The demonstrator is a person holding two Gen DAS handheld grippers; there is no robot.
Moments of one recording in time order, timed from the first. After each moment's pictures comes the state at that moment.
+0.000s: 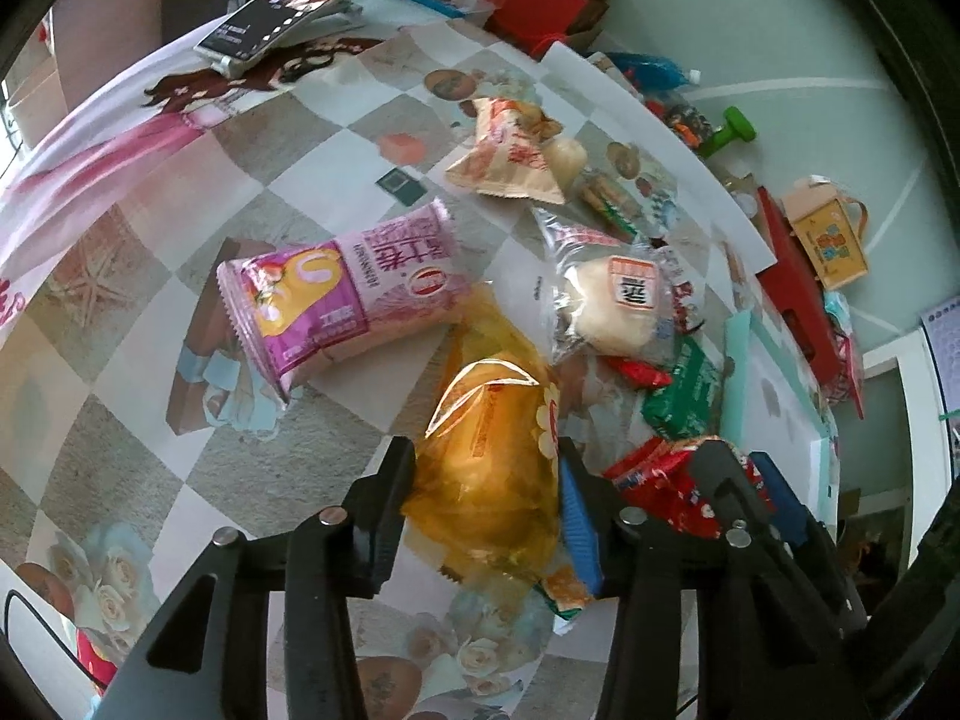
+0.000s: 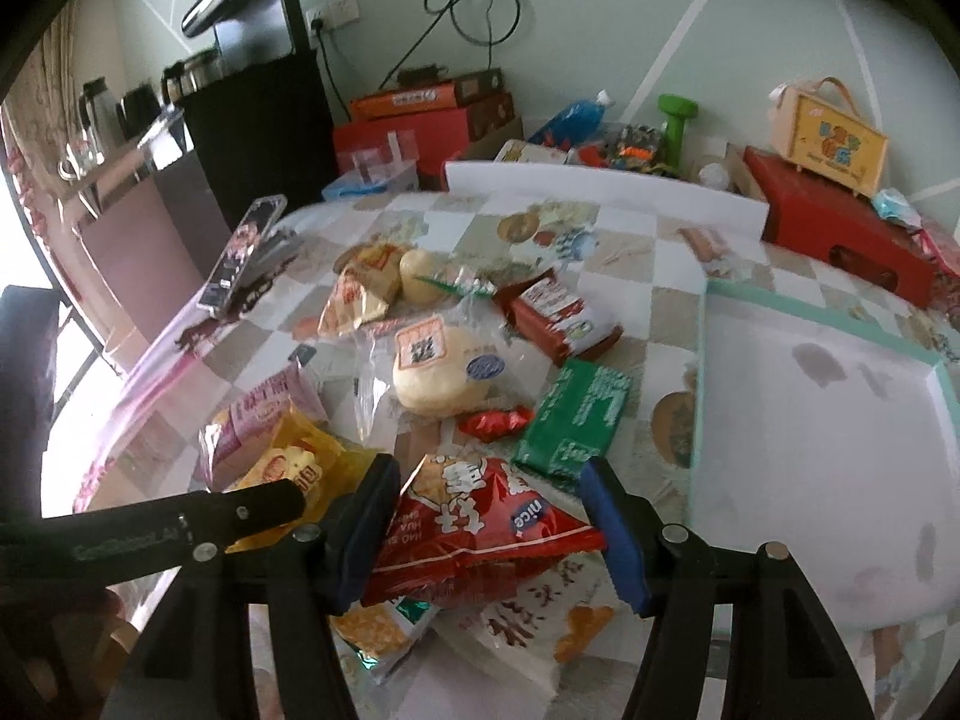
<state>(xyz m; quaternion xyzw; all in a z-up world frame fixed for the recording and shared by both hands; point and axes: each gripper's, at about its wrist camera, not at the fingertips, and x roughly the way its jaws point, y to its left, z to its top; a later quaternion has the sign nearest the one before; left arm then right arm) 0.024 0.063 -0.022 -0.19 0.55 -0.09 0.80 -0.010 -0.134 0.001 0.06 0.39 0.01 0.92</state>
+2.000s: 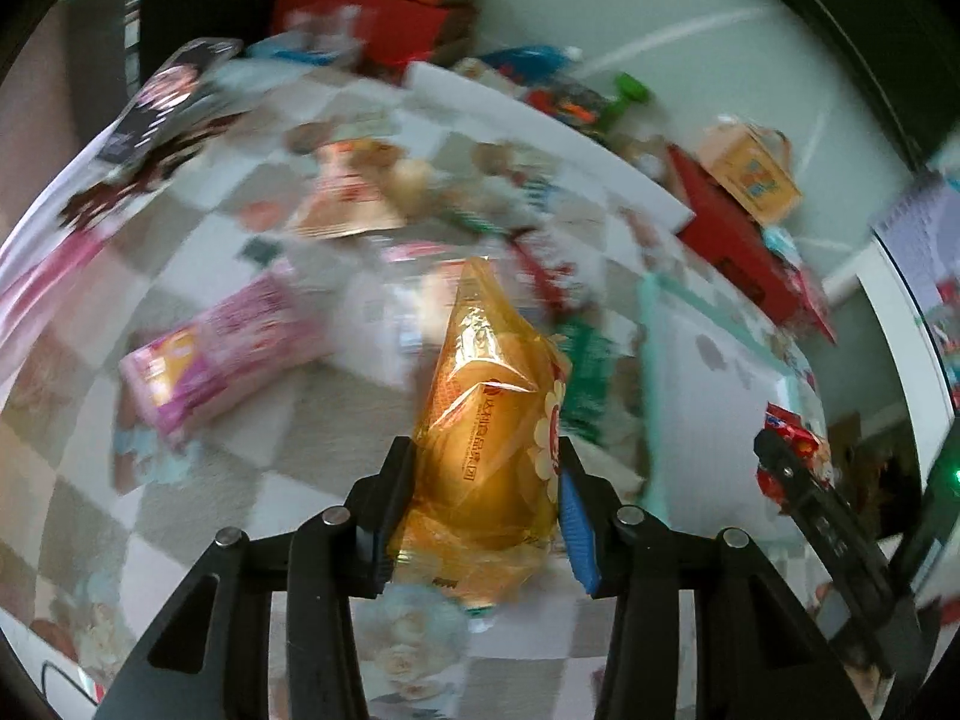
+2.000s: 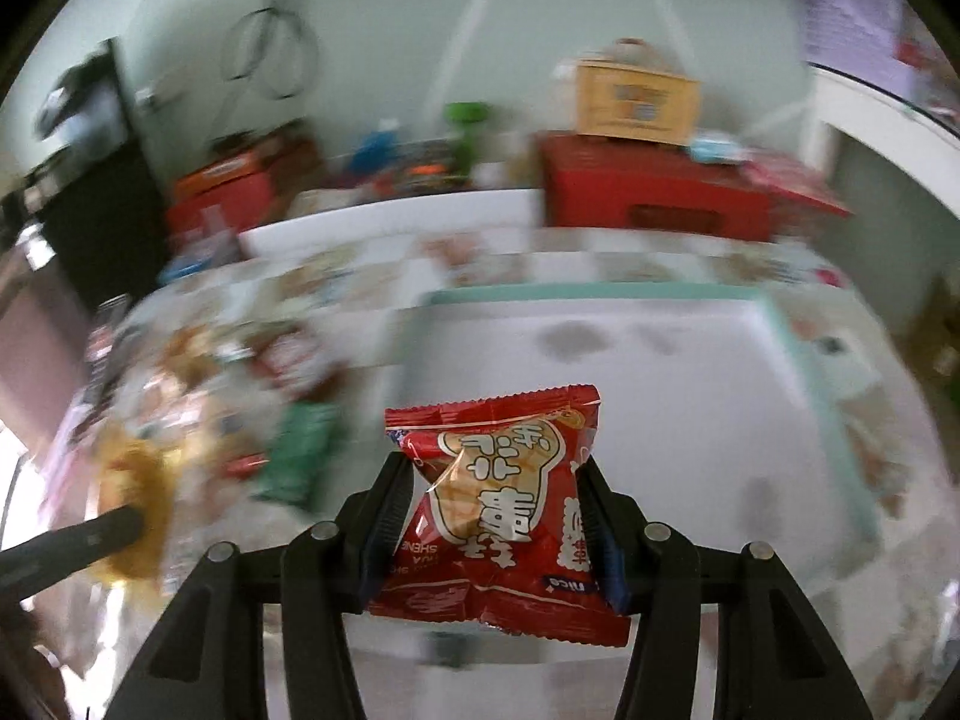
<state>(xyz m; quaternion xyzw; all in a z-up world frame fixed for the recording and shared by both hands) 0.020 -0.003 0.012 -0.11 0.52 -0.19 0.83 -0.048 -0.260 0.017 0.11 0.39 -0.17 0.90</state>
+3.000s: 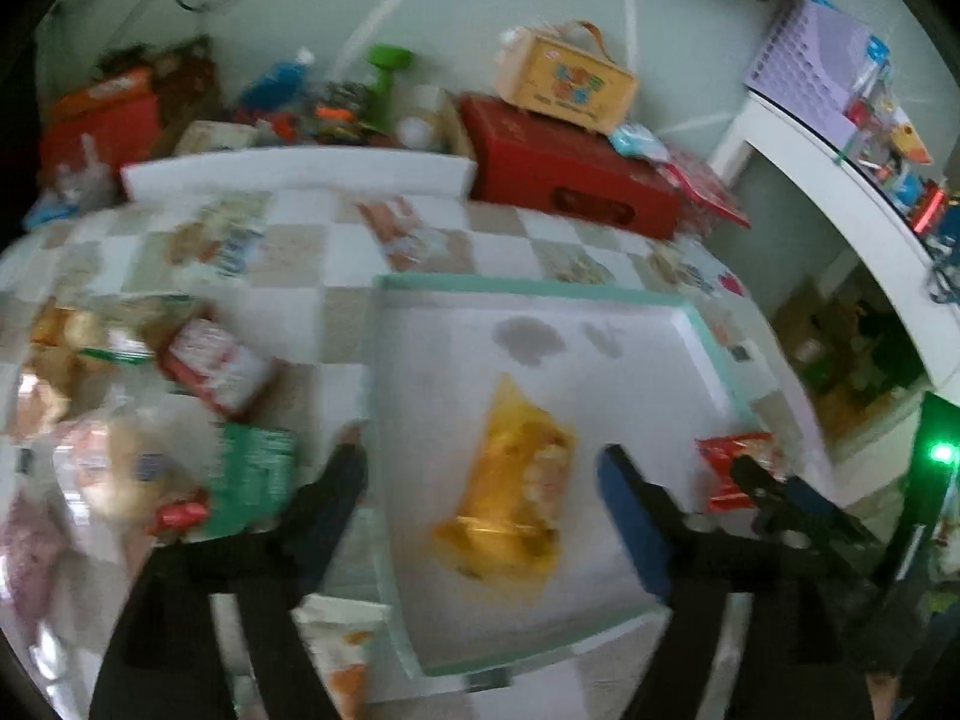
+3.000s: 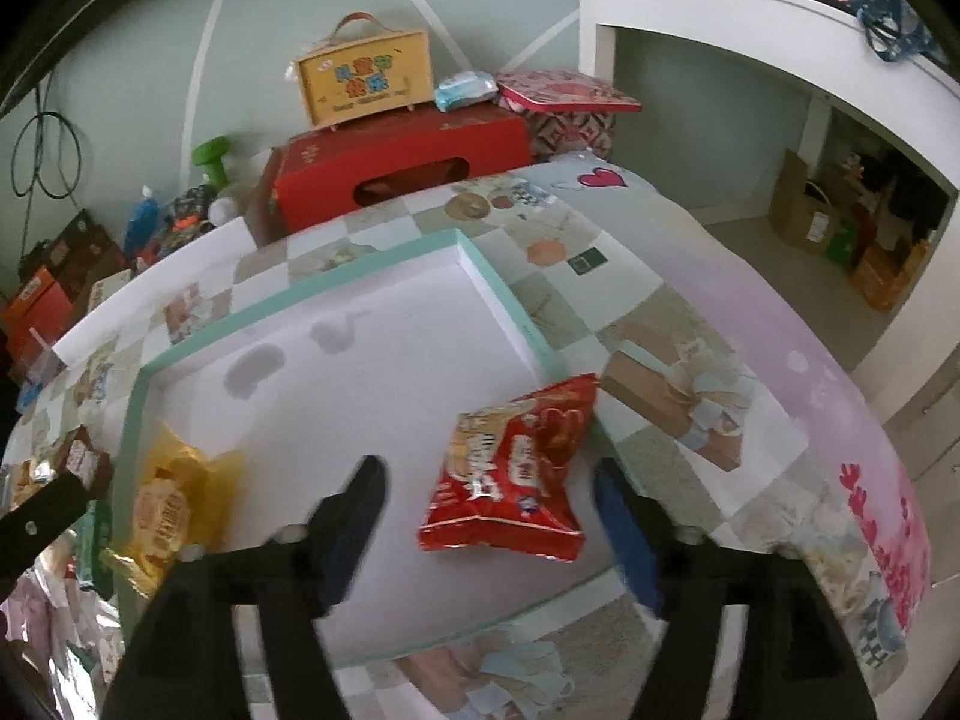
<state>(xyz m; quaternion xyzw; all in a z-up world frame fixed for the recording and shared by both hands) 0.034 -0.180 0.020 0.02 0.46 -0.31 0.84 -0.104 -0.394 -0.004 0.20 0.39 -0.34 0.83</state>
